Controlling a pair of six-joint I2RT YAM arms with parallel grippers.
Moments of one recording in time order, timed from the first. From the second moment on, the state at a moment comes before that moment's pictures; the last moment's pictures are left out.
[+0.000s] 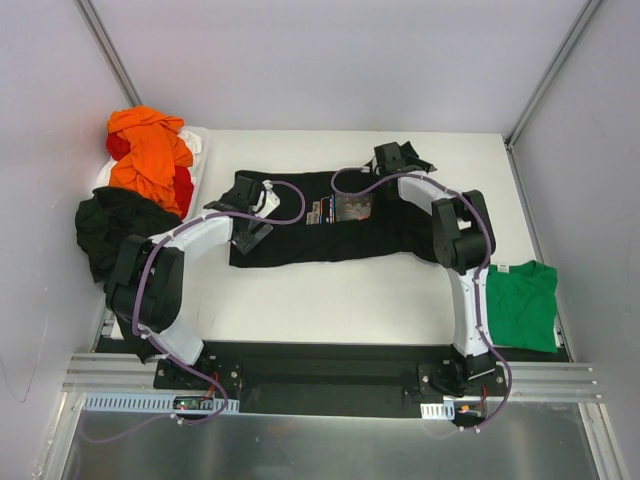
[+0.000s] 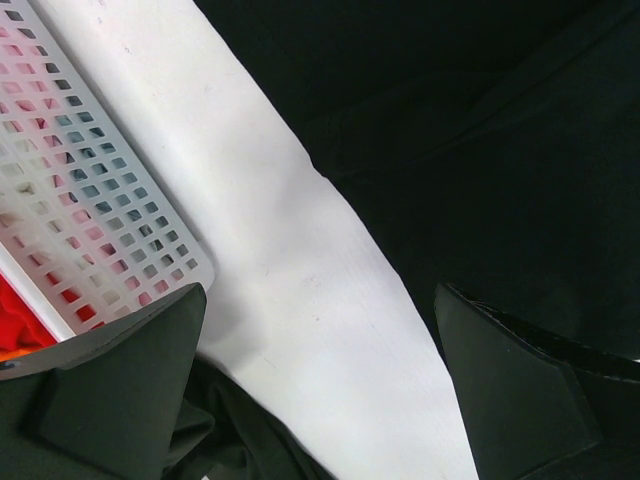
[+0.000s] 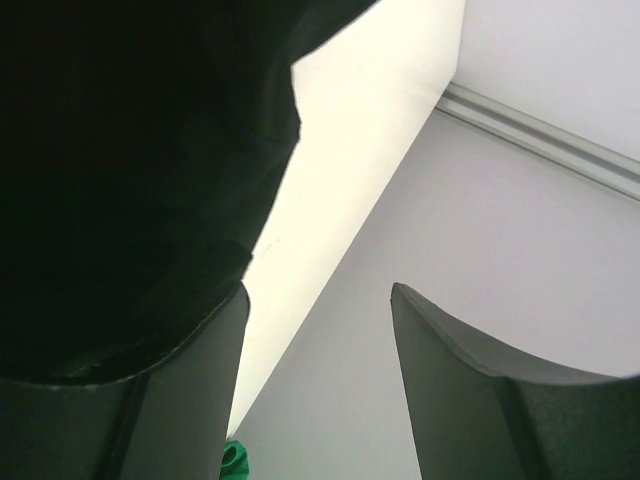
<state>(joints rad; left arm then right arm) -0.33 1.63 1.01 -0.42 -0.35 0.55 0.35 2.27 1.70 -0.33 0.79 -0.96</state>
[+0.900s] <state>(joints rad) -0.33 1.69 1.24 -0.48 -0.21 0.46 0.27 1.79 1.59 -0.81 0.00 -0.43</state>
